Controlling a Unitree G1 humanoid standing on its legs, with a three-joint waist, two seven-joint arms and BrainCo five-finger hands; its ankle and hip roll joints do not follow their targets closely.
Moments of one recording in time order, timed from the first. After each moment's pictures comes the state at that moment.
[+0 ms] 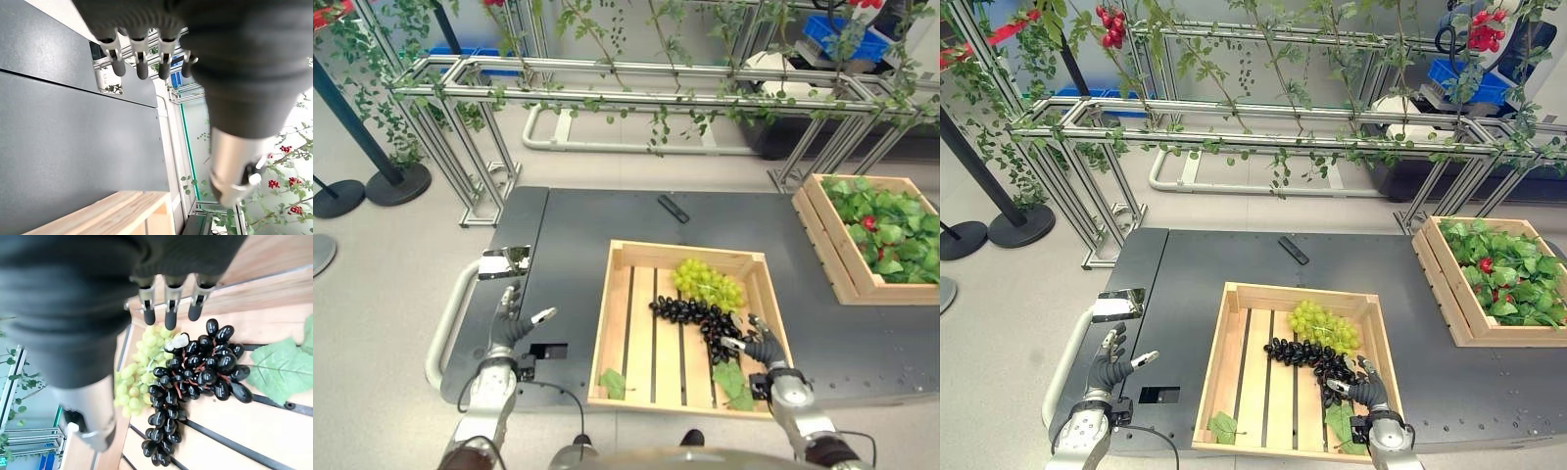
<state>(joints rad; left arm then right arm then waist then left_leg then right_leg) 0.07 0.33 -0.06 0.45 -0.15 -0.25 0.23 -0.04 -0.27 0.13 0.75 0.15 -0.15 -0.16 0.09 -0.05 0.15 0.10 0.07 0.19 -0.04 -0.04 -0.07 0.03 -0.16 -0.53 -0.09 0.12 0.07</state>
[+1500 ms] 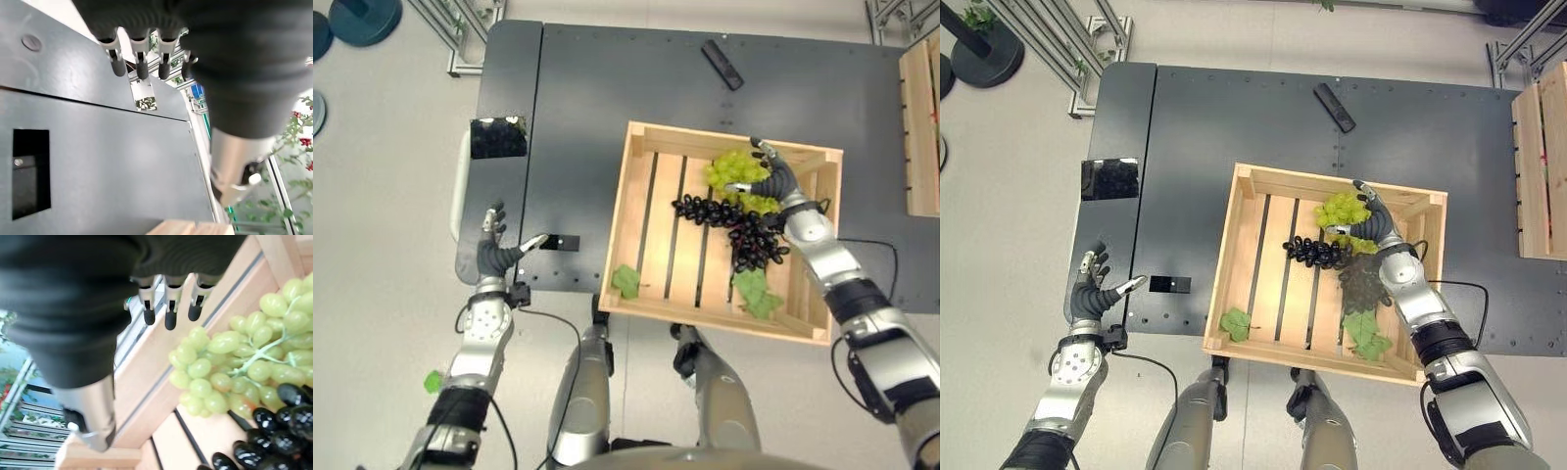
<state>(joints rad) -0.13 0.41 -0.02 0.26 -0.19 -0.28 0.32 -0.72 -0.60 0.29 0.60 0.07 -0.06 -0.14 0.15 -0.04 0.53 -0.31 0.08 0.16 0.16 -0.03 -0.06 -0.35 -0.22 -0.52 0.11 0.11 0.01</state>
